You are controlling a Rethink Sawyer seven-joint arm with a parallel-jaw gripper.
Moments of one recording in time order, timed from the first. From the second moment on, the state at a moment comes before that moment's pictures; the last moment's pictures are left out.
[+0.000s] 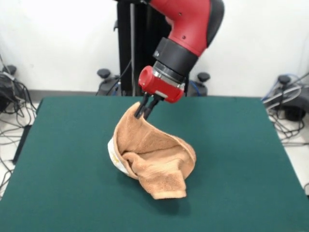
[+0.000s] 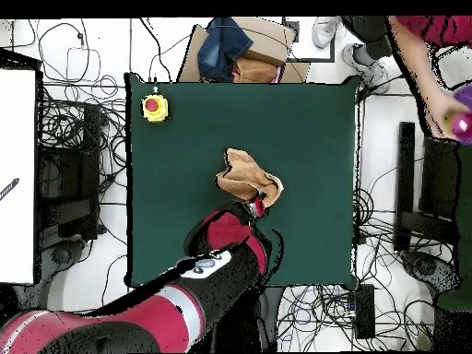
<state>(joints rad) 0.27 -0.20 -0.58 1.72 0.04 -0.22 1.57</state>
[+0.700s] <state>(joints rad) 0.15 -0.40 -0.43 1.79 -0.16 -0.07 1.57</state>
